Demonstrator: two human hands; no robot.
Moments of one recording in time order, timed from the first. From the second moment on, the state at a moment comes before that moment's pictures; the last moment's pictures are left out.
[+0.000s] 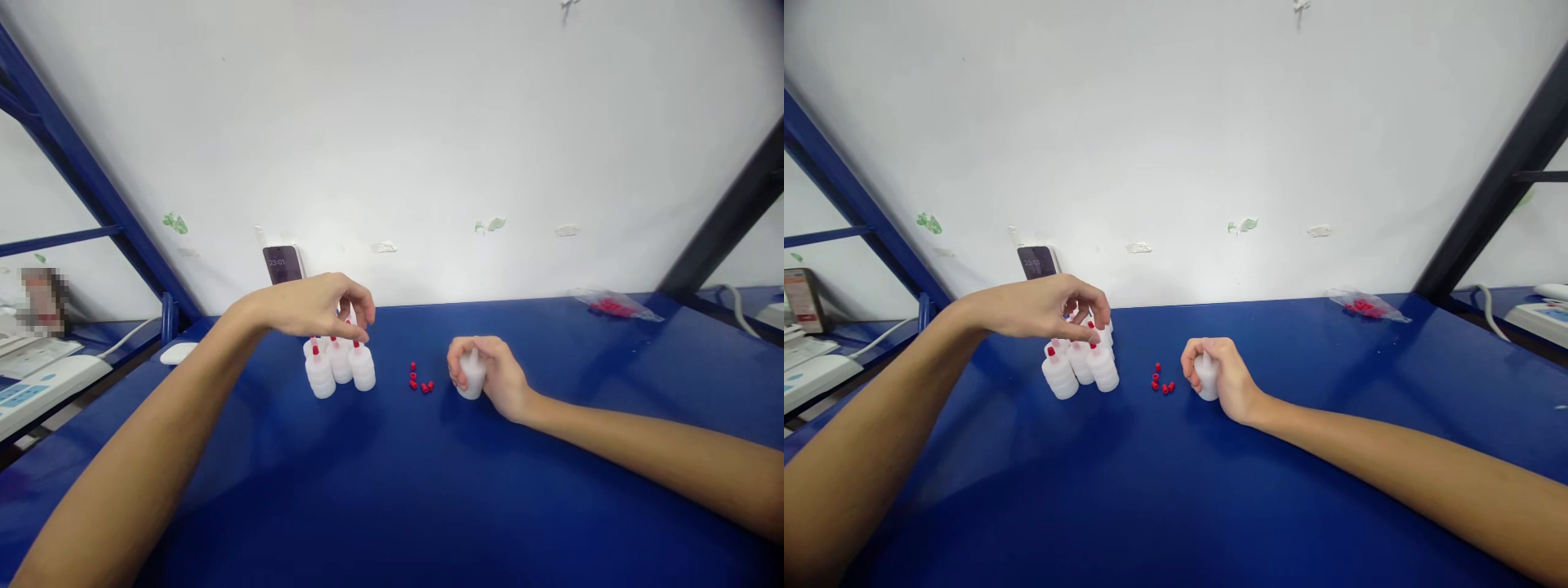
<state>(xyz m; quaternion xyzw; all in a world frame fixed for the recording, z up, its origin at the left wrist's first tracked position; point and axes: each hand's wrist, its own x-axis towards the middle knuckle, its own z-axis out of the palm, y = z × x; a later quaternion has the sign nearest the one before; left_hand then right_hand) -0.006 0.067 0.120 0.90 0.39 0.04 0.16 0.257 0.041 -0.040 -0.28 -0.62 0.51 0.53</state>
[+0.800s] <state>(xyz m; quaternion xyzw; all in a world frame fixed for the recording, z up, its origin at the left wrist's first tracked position) 0.074 0.067 0.038 0.93 0.31 -0.07 -0.15 0.254 0.046 -0.032 -0.38 -0.70 0.39 0.47</state>
